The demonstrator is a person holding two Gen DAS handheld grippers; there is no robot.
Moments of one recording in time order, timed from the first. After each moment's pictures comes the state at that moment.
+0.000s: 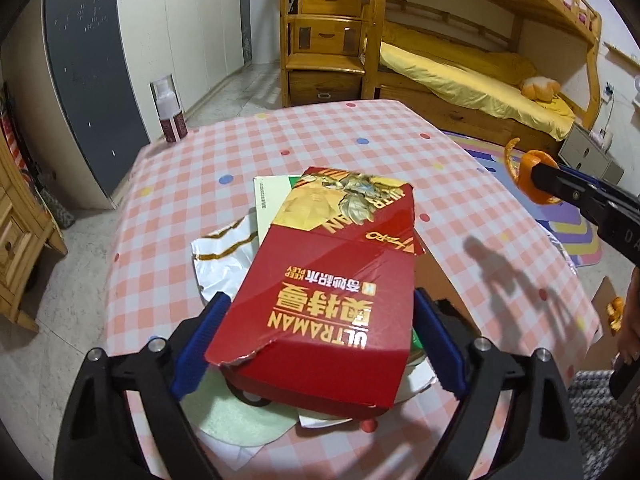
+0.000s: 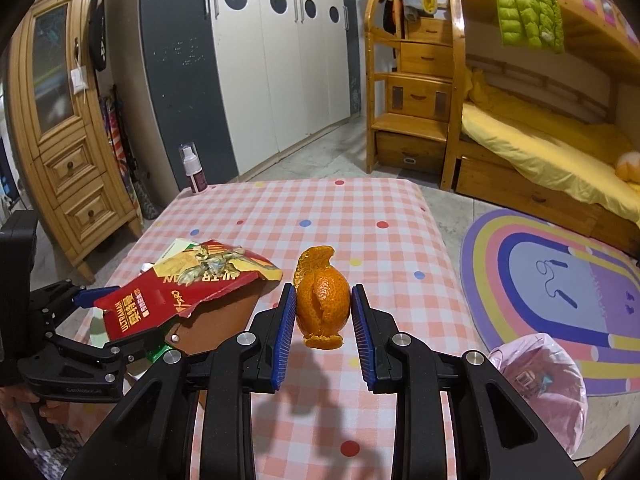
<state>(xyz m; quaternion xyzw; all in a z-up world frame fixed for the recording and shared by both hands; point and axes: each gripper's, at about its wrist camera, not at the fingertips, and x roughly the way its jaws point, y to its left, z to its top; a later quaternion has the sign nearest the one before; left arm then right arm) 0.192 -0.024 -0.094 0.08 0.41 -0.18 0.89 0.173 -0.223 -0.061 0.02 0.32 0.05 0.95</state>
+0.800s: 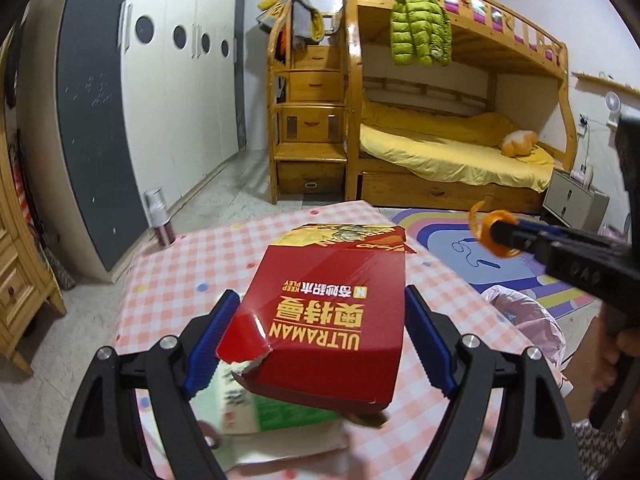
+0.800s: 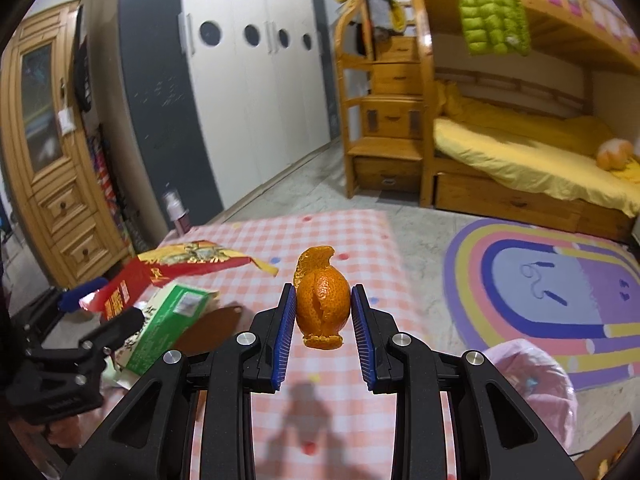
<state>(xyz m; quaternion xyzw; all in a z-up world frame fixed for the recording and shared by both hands) 0.154 -0.073 -0.037 0.06 0.26 -0.20 0.94 0.145 -0.273 -0.030 0.06 0.27 0.02 0.96</state>
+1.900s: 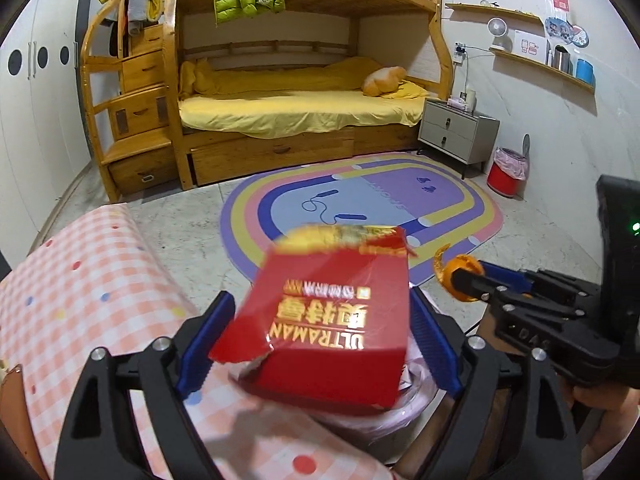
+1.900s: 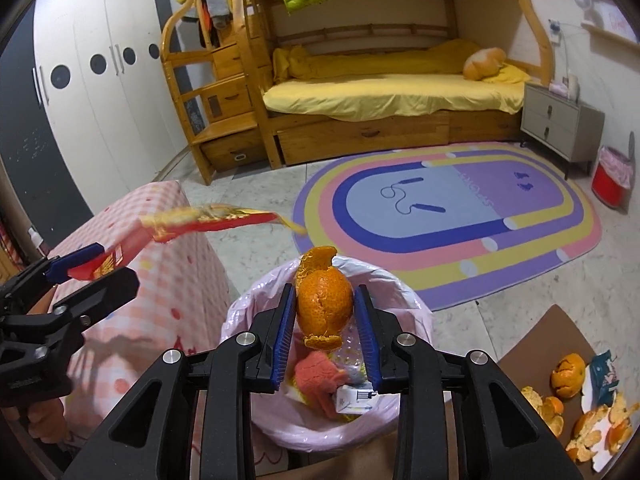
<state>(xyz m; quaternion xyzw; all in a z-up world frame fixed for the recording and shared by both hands) 0.125 -0.344 -0.097 0.12 0.30 -0.42 0.85 0.048 -0.494 -0.126 0.16 0.31 -0.18 0.92</state>
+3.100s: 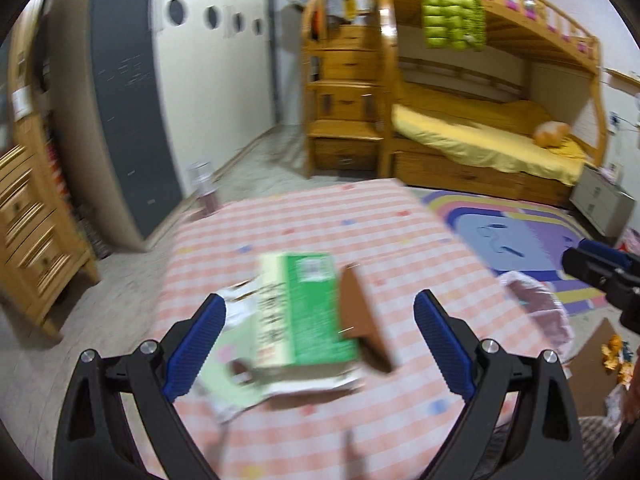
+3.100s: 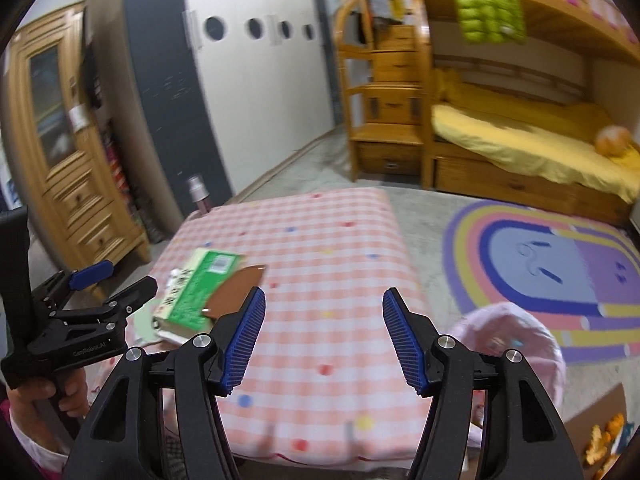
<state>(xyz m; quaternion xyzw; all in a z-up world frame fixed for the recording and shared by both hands) 0.129 -0.035 -0.025 0.05 0.32 -0.11 0.94 0.091 -0.252 -0.015 0.06 0.30 0.04 0.95</state>
